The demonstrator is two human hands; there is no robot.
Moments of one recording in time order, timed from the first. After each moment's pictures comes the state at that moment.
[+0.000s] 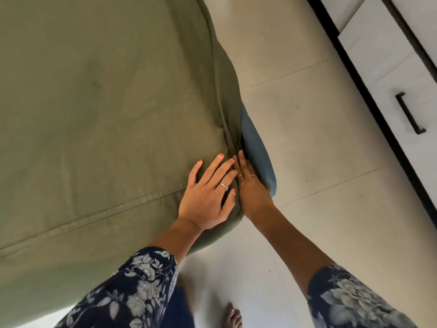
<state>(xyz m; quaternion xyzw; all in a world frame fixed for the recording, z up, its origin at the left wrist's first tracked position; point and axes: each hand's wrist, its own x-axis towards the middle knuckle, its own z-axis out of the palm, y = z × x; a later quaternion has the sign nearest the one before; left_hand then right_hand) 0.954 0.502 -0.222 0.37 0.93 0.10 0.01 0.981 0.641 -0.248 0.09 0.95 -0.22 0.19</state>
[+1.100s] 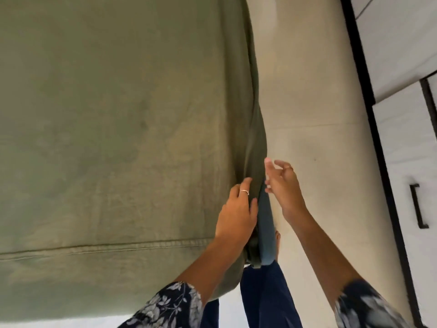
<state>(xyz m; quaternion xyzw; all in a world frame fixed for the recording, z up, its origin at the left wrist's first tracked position) 0.860 0.578 -0.147 -0.03 0.90 0.38 0.22 0.806 0.694 -0.143 0.36 0.74 -0.55 0.17</state>
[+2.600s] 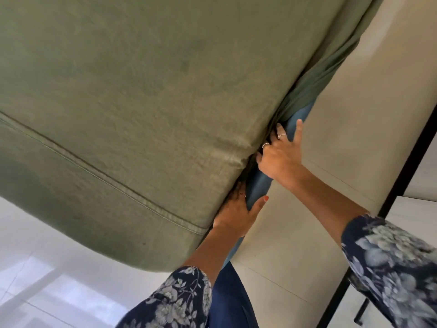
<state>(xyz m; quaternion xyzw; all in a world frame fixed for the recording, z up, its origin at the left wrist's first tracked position) 0.836 0.640 -0.203 -0.26 0.82 0.41 0.29 0.675 0.671 -0.189 -0.34 0.86 0.28 0.24</state>
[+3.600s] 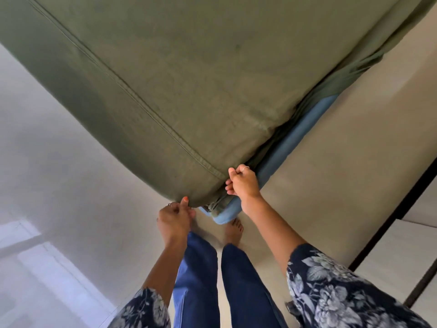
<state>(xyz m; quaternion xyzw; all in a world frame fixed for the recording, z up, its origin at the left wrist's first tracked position) 1.027 0.627 -0.162 -0.73 0.47 0.50 -0.04 0.868 0.670 -0.182 0.07 0.79 -0.42 0.45</state>
